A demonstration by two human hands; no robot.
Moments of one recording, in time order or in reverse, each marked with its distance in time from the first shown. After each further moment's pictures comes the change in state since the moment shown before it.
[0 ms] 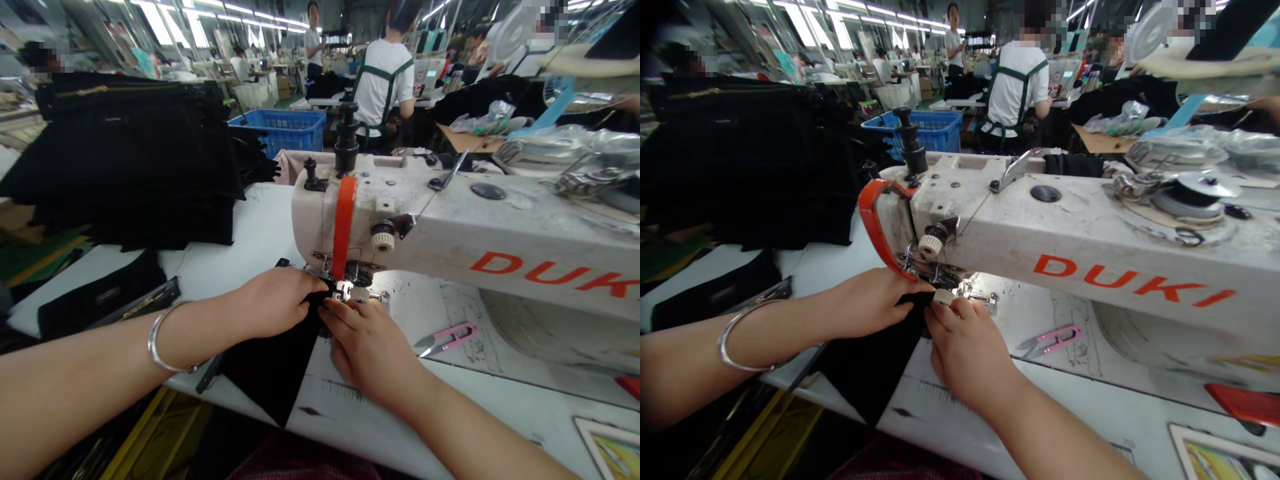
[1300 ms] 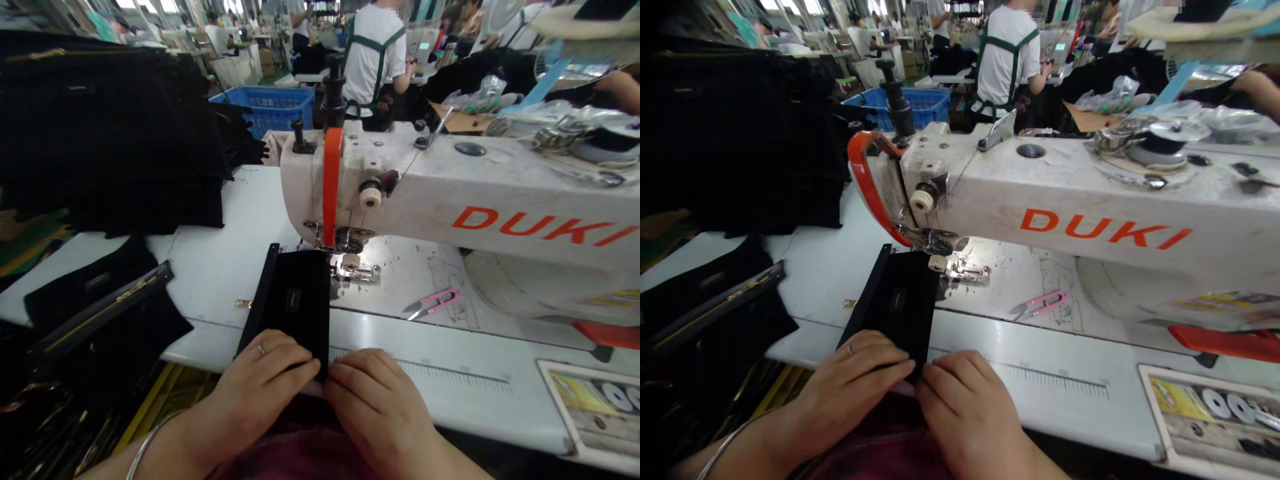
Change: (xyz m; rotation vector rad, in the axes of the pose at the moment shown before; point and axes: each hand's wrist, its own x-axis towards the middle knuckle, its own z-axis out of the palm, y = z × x) left_hand -0.107 0.069 0.080 -0.252 0.437 0.189; right_hand -0.079 -0.057 0.019 0.283 0.326 -0.078
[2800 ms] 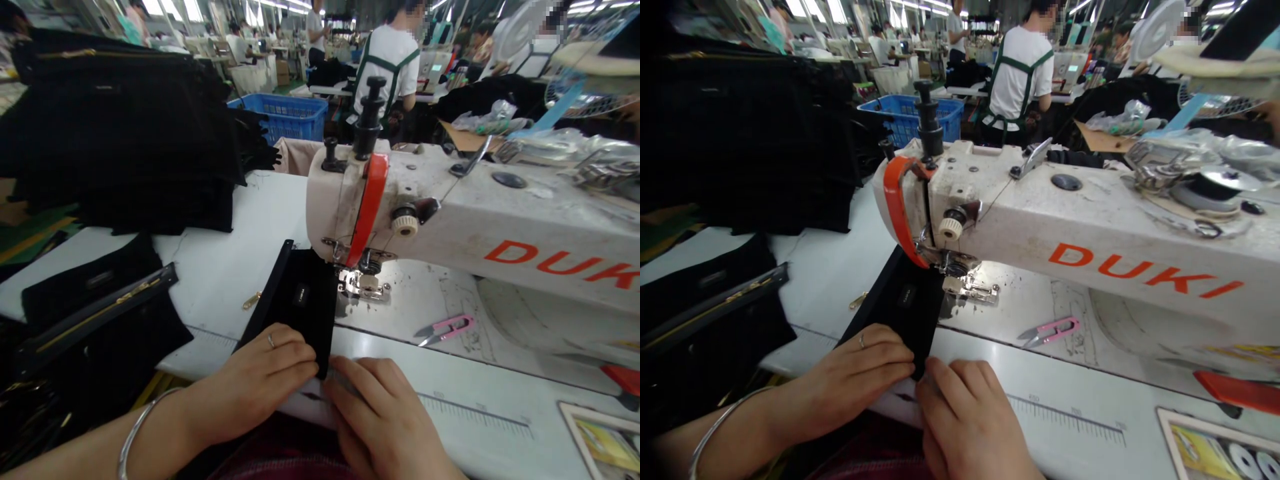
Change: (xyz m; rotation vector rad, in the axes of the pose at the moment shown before) left_hand 0.021 -0.027 -0.015 -0.084 -0.146 0.092; right_hand 0.014 0.005 -0.009 -0.086 -0.131 0.041
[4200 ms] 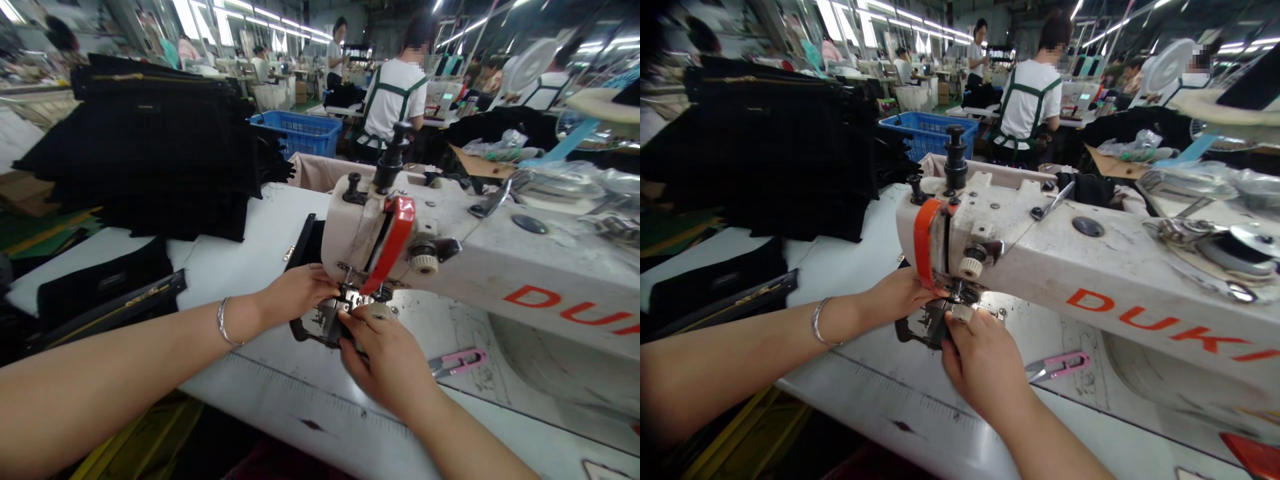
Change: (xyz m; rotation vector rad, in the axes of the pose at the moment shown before) left_hand 0.087 -0.101 -0.012 0.166 0.078 -0.009; right_hand 0.062 0.064 -0.005 -0.166 -0.094 0.142
